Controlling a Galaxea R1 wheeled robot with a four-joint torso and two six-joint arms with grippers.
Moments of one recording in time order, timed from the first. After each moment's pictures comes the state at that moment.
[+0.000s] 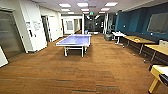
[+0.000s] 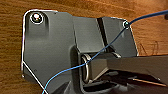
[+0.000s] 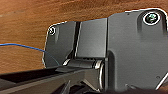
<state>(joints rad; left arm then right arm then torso) 1.57 2.96 -2.57 0.11 -0.13 -0.05 -1.53 2.97 -2.52 0.03 0.08 -0.05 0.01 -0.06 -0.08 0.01</state>
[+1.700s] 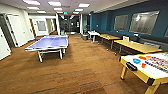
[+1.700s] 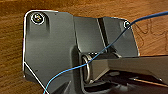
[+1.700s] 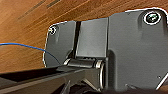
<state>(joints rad) 1.57 2.97 -2.57 0.11 -0.13 -0.05 -1.53 2.97 -2.53 0.03 0.08 -0.05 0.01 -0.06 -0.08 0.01</state>
